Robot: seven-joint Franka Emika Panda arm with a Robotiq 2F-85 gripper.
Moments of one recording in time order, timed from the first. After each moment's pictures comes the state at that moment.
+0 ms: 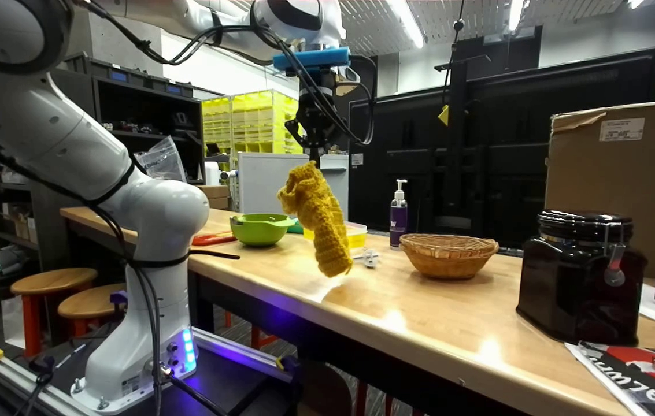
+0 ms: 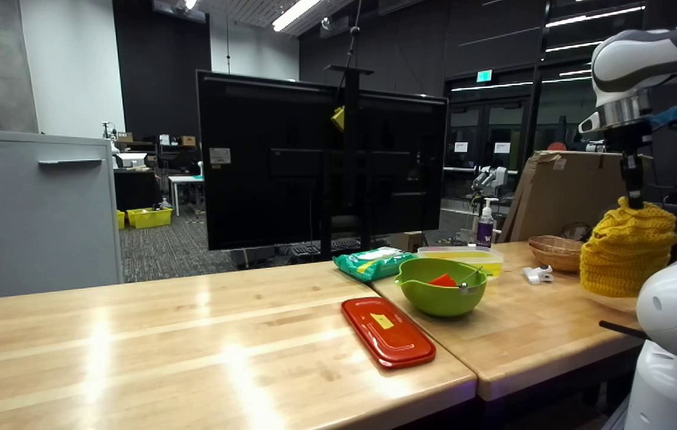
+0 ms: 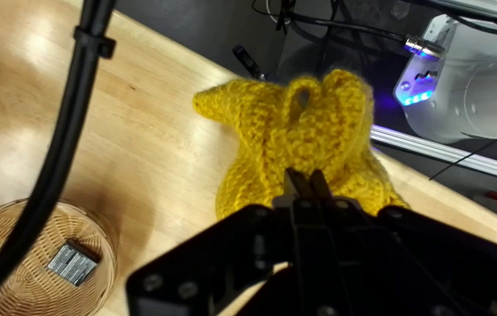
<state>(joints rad) -0.05 -0.87 -0.53 -2.26 -0.58 1.32 -0.73</state>
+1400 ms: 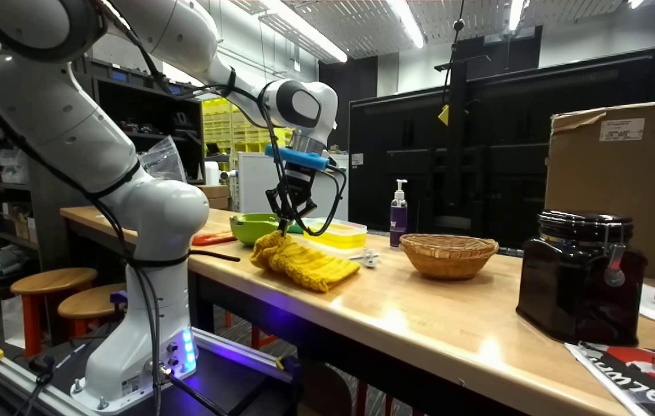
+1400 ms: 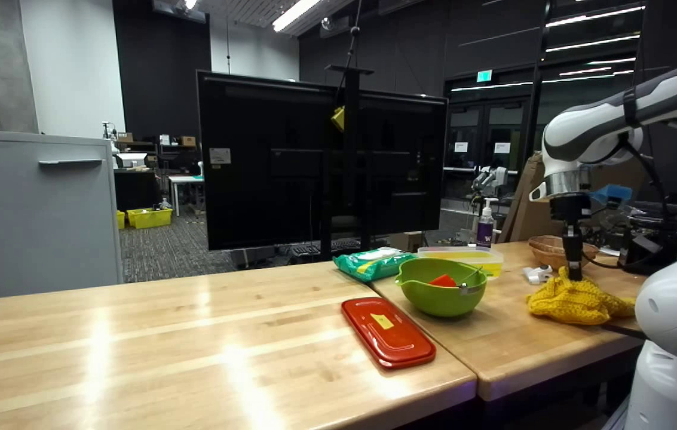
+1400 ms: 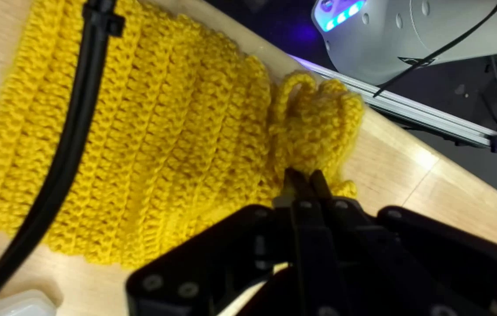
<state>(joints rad) -0.06 -0.75 -0.55 -2.61 -0.31 1.61 -0.64</state>
